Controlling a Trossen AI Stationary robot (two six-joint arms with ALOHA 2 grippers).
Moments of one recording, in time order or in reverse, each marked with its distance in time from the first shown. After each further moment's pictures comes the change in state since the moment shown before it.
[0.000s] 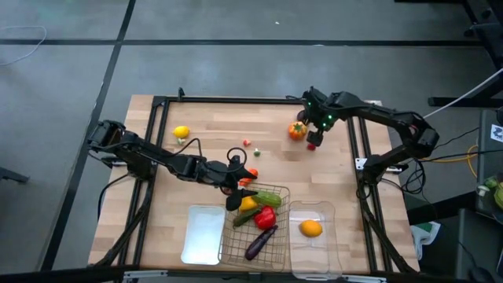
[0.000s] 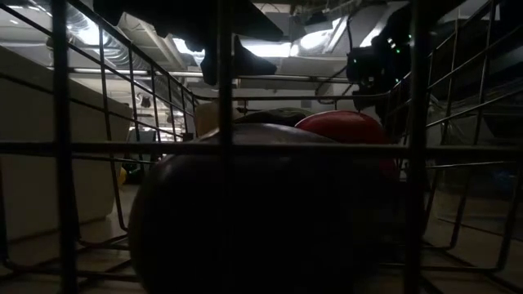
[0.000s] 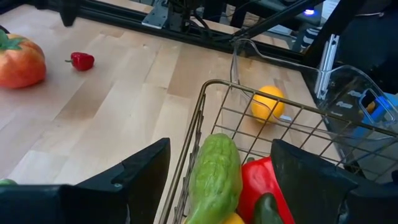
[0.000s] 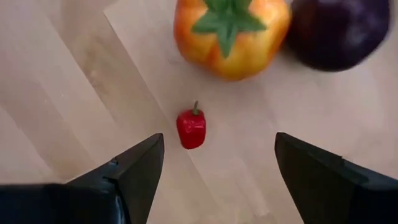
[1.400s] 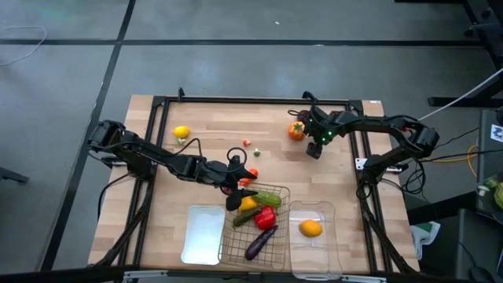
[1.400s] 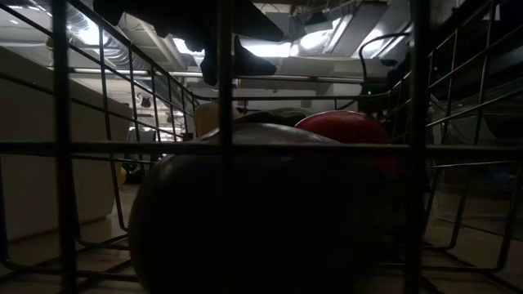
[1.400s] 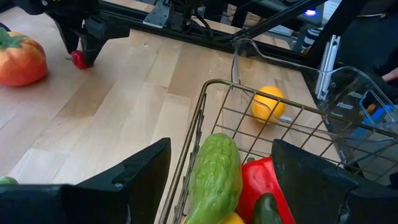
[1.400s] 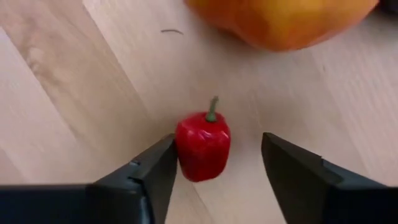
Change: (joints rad) left arm 0.000 0.000 0.000 -0.001 0.000 -0.009; right arm 0.001 0.001 -0.345 0.405 -0.017 0.030
